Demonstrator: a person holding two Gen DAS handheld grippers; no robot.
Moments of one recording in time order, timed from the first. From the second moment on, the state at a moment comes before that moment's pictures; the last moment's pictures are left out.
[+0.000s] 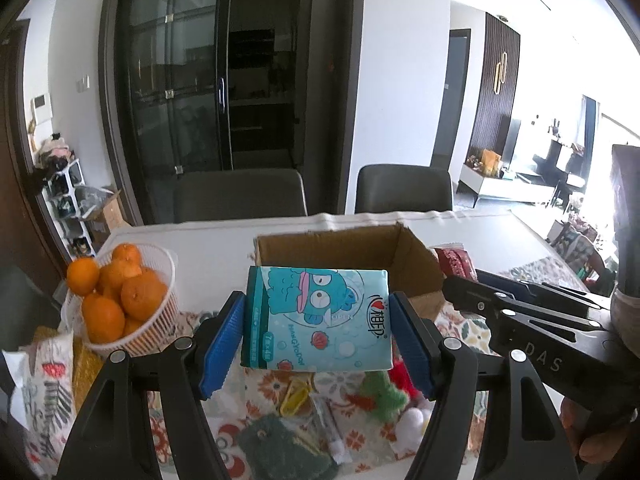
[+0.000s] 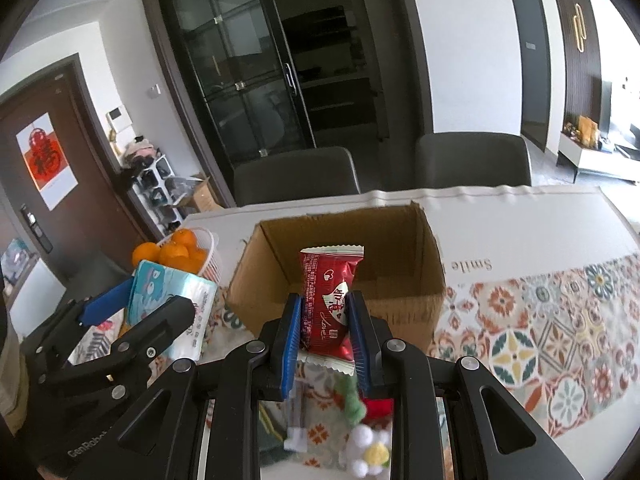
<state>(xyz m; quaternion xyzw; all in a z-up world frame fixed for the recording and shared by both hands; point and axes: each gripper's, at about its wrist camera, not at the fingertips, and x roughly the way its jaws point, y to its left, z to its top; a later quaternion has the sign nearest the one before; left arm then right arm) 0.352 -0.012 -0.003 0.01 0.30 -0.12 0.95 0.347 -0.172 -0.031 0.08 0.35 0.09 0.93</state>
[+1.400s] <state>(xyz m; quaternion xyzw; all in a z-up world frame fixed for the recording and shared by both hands) 0.478 -0.034 -0.041 0.04 0.41 -0.06 0.91 0.476 -0.205 -0.072 0.09 0.44 0.07 0.89</state>
